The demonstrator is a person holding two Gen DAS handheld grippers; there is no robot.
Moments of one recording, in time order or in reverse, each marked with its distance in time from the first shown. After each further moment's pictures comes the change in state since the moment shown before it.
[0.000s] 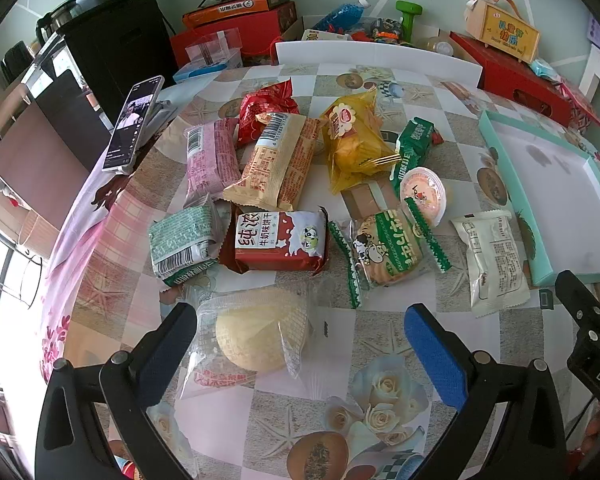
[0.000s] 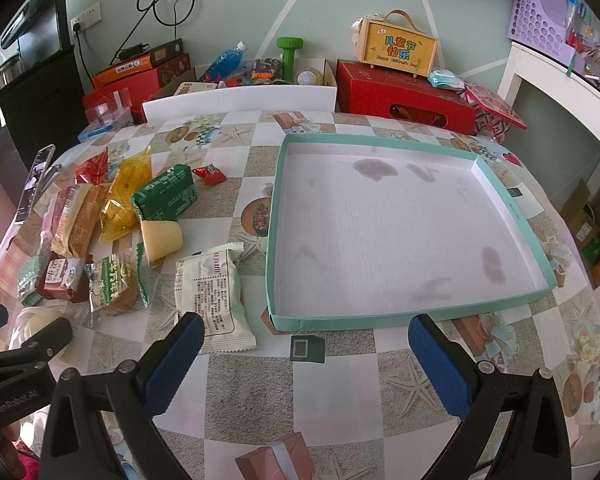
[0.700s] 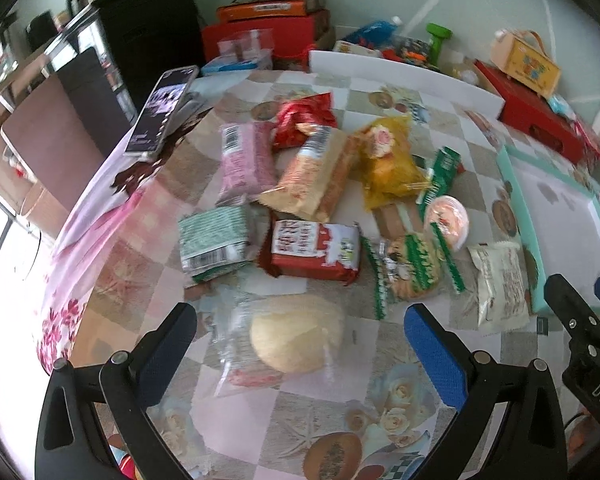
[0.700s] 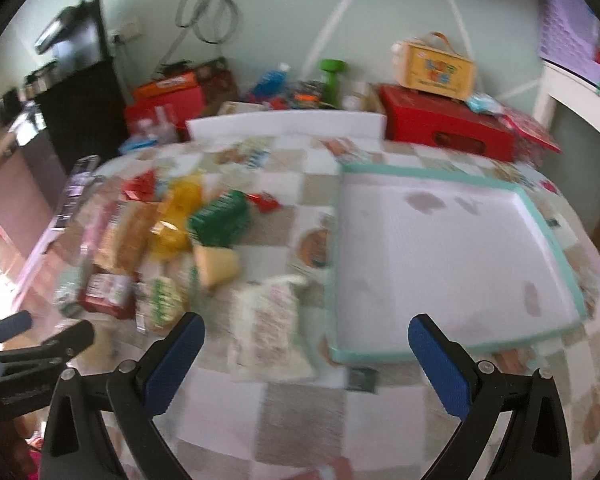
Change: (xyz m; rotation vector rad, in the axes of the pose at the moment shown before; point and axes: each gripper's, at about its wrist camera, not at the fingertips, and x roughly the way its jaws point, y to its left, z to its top) left arm -0.008 0.031 0.000 -0.131 -0.015 -0.012; right arm -0.006 0.032 0.015 -0.073 -0.098 0.185
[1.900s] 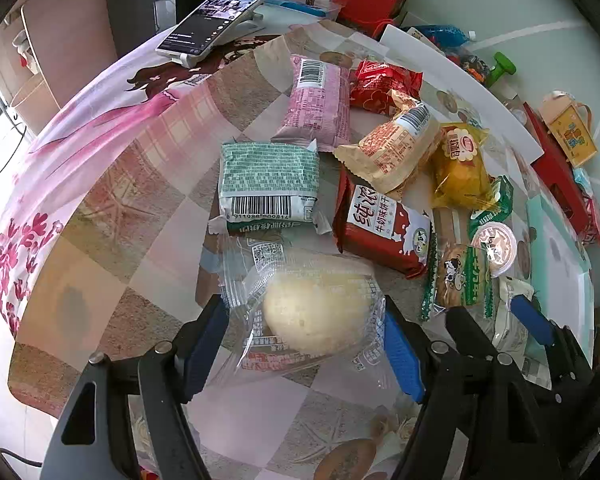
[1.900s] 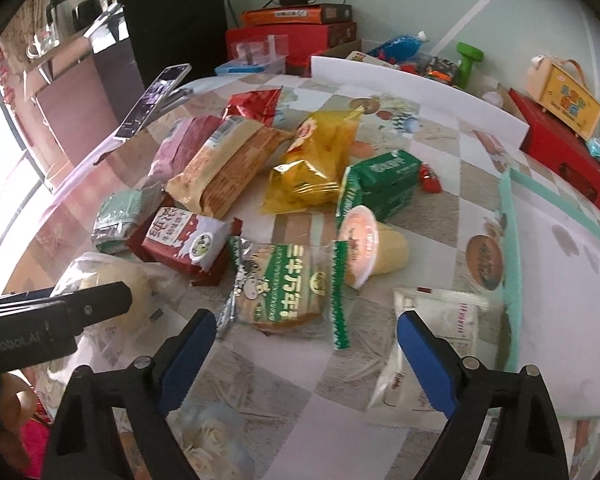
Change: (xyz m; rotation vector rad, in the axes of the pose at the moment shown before) left arm 0.038 0.067 -0.012 -0.284 0.143 -0.133; right arm 0.070 0.089 -0.006 -0.267 0.162 0.171
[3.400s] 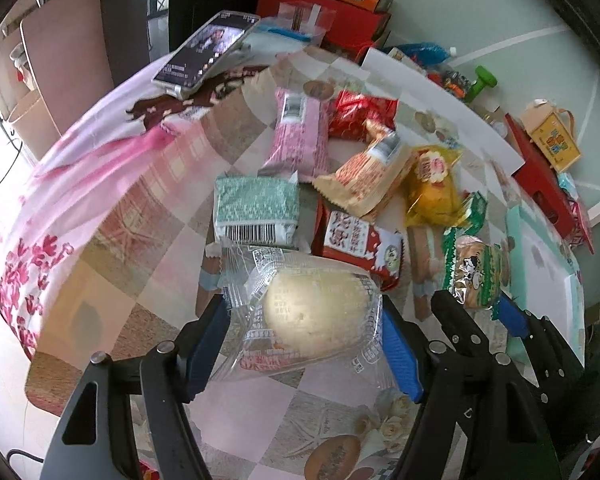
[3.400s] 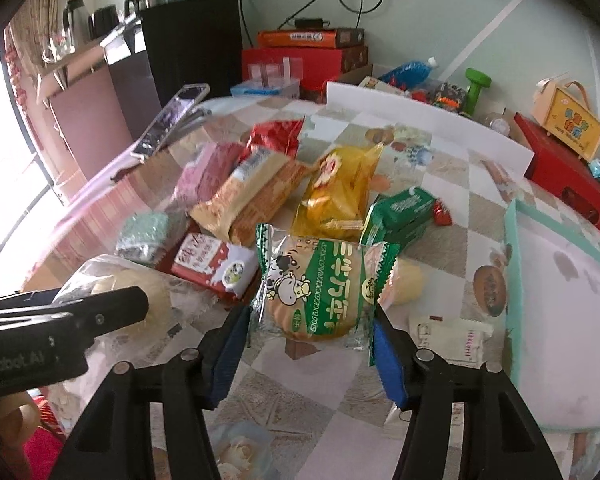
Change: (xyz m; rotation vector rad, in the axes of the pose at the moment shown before) left arm -0.030 -0.011 0.004 0.030 -0.083 -0.031; right arm -0.026 0.010 0.009 -0.015 -0.096 0.015
